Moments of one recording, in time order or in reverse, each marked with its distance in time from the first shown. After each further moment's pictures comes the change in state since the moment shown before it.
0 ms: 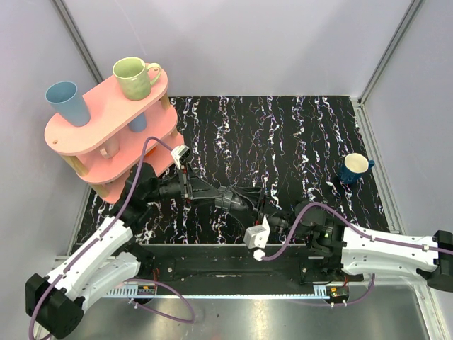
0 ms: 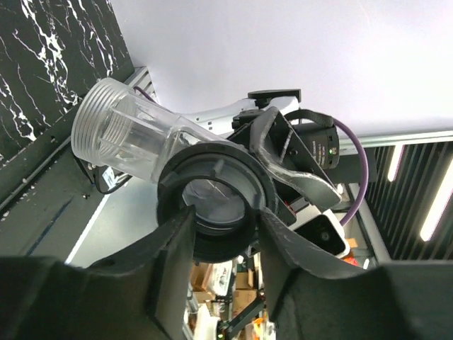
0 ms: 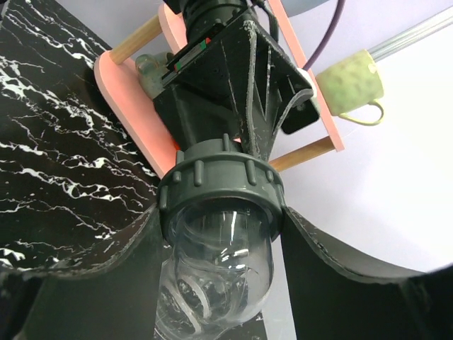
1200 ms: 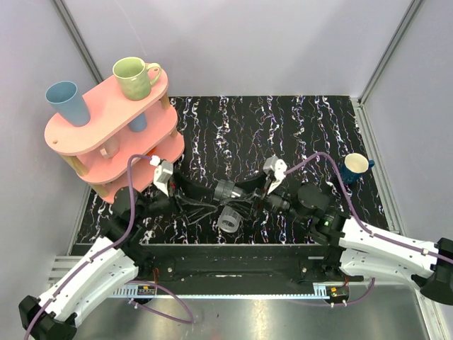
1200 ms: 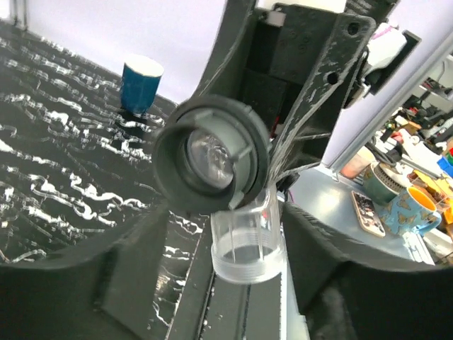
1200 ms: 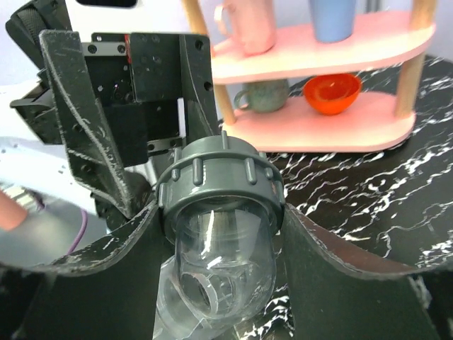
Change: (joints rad) left arm -0.065 -0.251 -0.197 0.255 -0.130 0.760; right arm -0.186 0.056 0.079 -0.019 -0.066 1.310
